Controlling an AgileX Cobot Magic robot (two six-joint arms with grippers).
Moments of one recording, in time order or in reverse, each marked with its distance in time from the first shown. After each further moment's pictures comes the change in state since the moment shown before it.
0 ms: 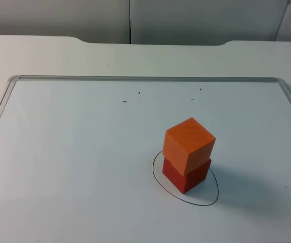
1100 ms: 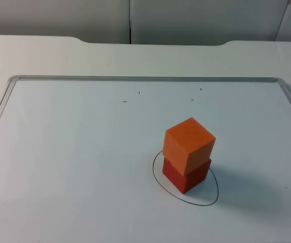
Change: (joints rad) right arm 0.013 -0.284 0.048 -0.136 0.211 0.196; left arm 0.000 0.000 0.000 0.010 0.000 0.000
